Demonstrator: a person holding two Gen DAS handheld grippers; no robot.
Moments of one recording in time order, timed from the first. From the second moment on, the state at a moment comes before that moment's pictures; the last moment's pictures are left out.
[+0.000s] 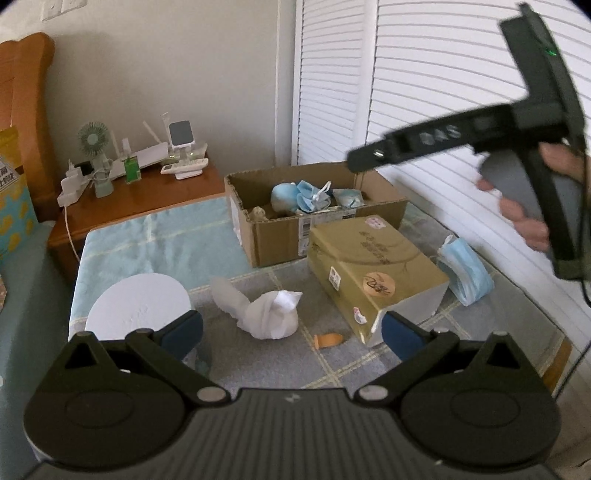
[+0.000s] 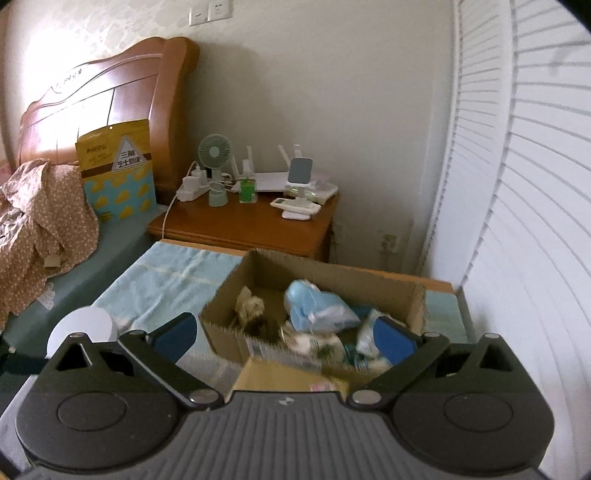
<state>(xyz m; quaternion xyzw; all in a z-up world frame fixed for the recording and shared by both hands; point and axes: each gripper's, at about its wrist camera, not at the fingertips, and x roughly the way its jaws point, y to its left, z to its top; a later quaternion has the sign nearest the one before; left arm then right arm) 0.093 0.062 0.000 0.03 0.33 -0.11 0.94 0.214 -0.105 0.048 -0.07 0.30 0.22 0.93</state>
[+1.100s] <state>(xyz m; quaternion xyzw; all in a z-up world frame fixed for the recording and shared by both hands) 0.114 0.035 -0.062 0.01 0.40 -0.09 0.91 0.134 -0.191 -0.078 -0.06 0.43 0.08 0.90</state>
